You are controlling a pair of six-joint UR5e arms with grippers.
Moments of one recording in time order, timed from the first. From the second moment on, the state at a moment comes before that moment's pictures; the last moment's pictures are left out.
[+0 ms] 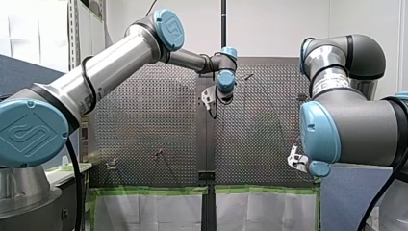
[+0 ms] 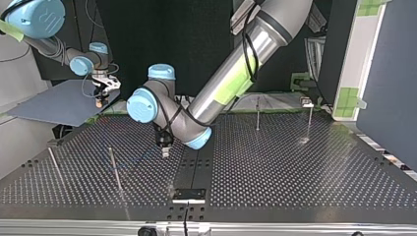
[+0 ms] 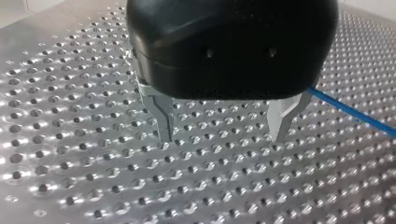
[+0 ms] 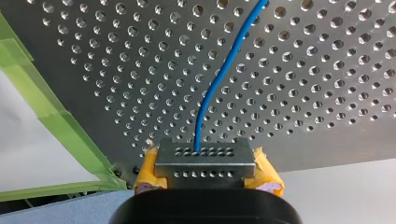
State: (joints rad) left arm -0.71 -2.43 -0.72 -3.32 -2.13 -2.03; right arm 1.55 -0.58 1.60 -0.84 1.40 1.83
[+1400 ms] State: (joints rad) left arm -0.71 -2.30 -0.92 -3.18 -1.74 -2.42; right arm 1.56 -0.58 1.59 -0.82 1.40 1.81
